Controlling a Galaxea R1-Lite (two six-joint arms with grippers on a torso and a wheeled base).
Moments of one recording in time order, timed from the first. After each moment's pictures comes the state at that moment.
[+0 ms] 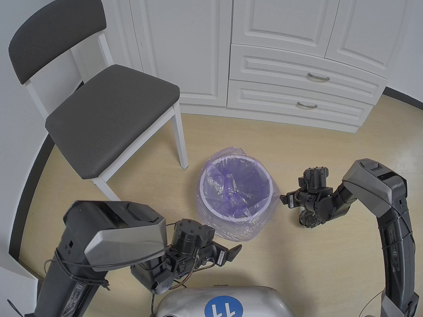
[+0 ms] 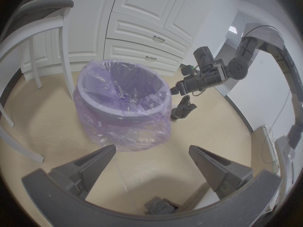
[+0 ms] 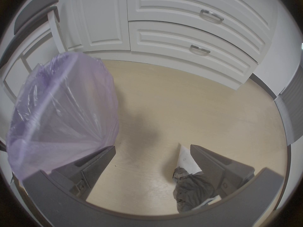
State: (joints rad) left arm -0.68 2.56 -0.87 -1.24 -0.07 -0.10; right arm 0.17 2.61 -1.35 -0.72 -0.12 -0.08
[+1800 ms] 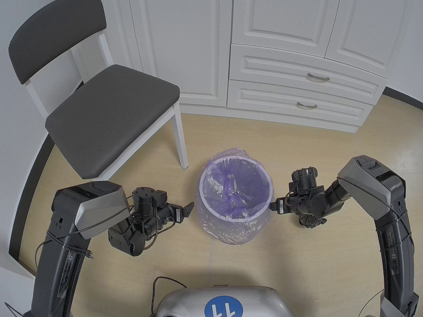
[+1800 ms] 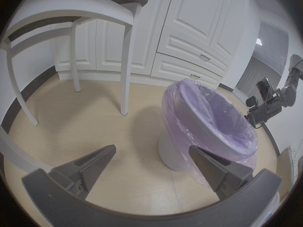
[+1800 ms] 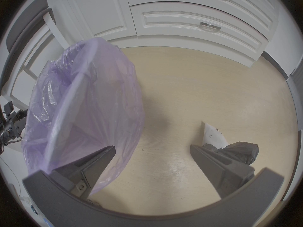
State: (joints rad) left arm -0.34 2.66 -1.12 -1.23 -0.09 -0.08; right arm 0.24 2.59 -1.41 -0.46 -0.03 0.09
